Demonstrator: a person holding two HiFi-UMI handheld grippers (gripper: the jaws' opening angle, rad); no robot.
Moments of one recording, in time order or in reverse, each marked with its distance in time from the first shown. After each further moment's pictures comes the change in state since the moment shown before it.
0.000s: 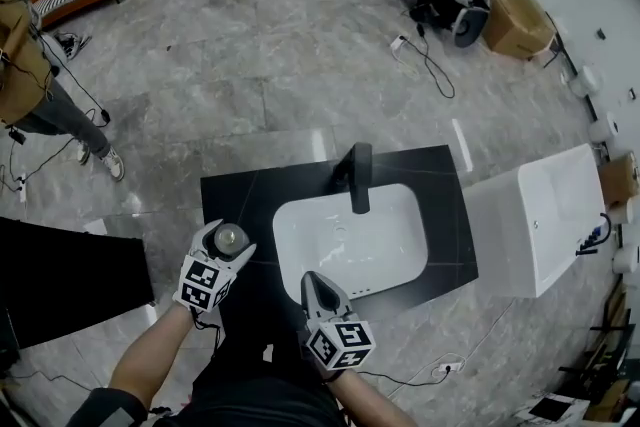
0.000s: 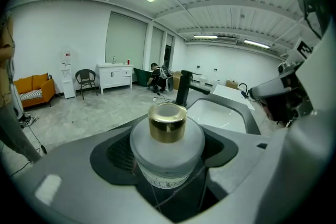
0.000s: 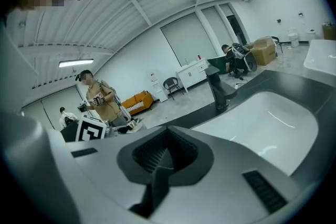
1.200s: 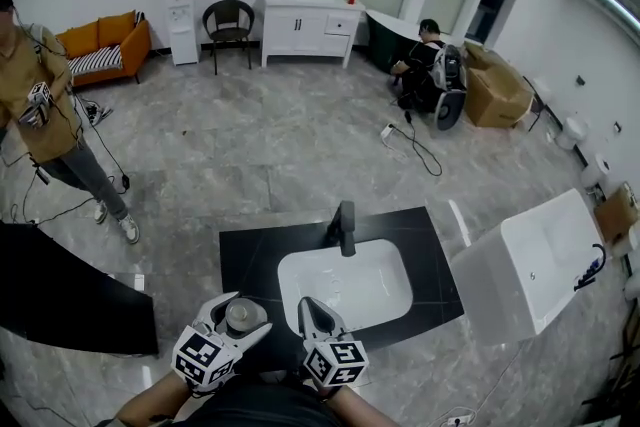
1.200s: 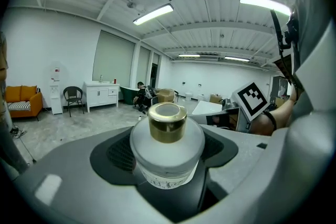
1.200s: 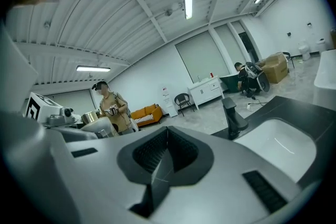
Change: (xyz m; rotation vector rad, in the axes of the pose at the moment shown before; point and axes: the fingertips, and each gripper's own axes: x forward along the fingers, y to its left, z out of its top) left arm -0.168 -0.133 0.100 0.062 -0.186 -0.129; right arm -0.057 0.062 0.055 -0.099 -0.171 0.099
